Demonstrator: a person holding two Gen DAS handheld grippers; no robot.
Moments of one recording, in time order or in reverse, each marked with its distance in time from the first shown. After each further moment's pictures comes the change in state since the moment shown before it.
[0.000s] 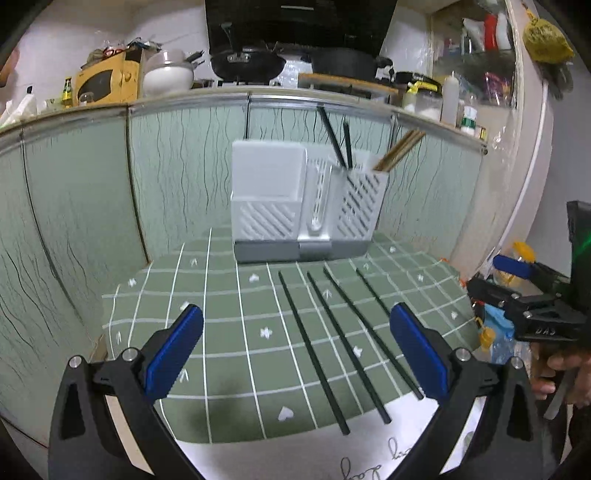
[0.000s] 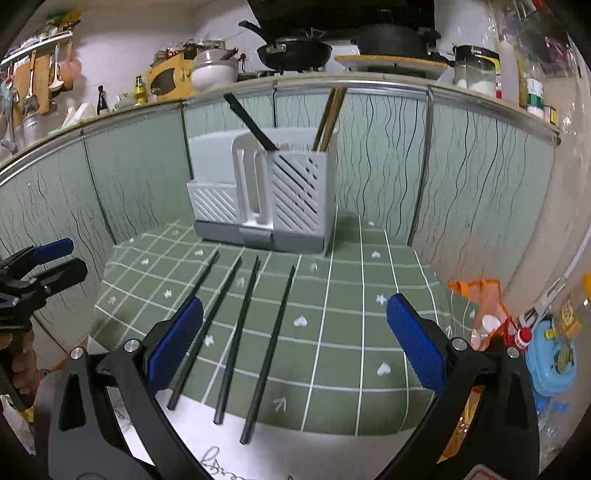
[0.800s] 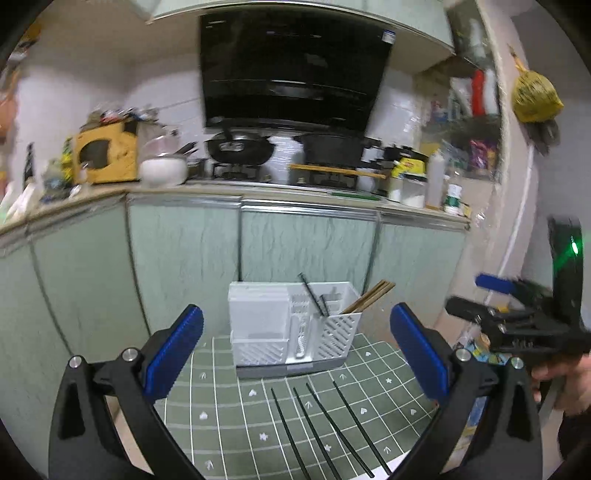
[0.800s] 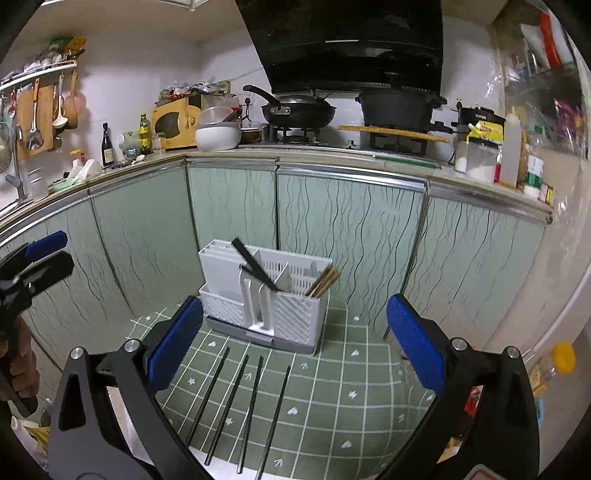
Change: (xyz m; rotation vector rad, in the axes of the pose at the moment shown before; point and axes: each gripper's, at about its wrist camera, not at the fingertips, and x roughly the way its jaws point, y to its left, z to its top) left arm -0.091 -0.011 0.145 -0.019 -0.230 -0.008; right arm -0.082 0.009 0.152 -0.037 -0.130 -0.008
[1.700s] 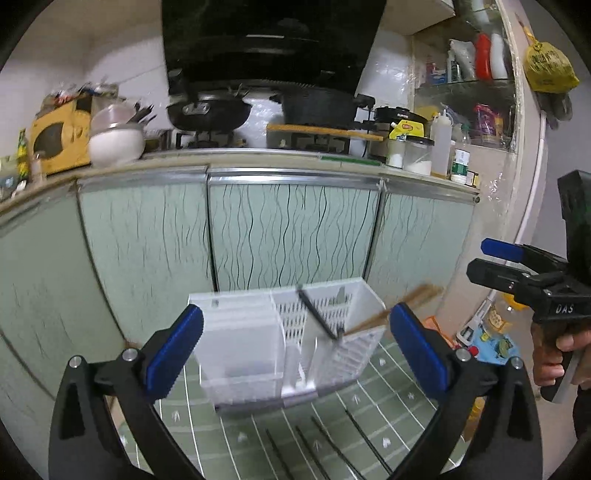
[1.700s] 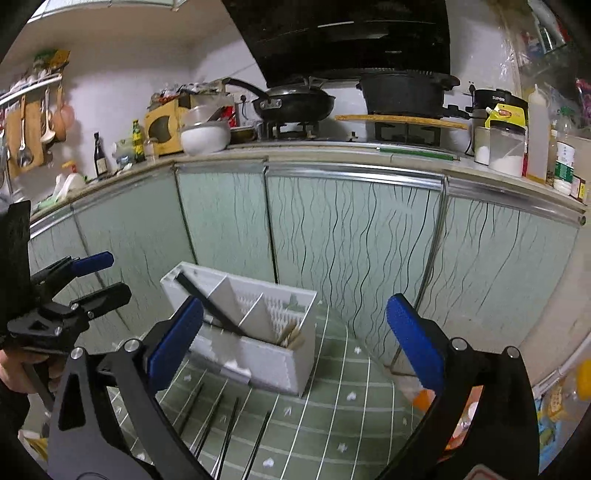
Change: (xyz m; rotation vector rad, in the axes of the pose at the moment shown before) left arm 0.155 0.001 0.018 0.063 0.140 -0.104; right arm 0.098 -0.052 0.045 0.026 0.022 0.059
